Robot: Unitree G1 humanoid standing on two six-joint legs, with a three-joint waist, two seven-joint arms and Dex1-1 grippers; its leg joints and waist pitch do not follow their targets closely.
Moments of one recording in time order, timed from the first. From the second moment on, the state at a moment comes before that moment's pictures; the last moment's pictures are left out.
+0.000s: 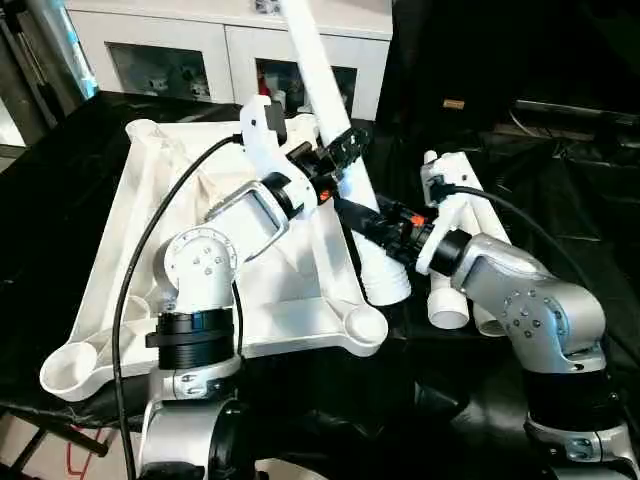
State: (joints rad) left arm -0.72 -0.11 0.27 0.02 -0.77 0.91 -0.07; right arm -0.47 -0.20 0.00 -0.13 0.53 0.77 0.53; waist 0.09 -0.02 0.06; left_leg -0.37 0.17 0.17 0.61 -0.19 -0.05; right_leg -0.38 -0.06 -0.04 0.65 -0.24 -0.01
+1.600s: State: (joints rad) left arm -0.76 0.07 0.09 0.00 -0.82 0.96 -0.44; right arm -0.52 -0.49 0.03 -0.14 0.73 1.02 0.82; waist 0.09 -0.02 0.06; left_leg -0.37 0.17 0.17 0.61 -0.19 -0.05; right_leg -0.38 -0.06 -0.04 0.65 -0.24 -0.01
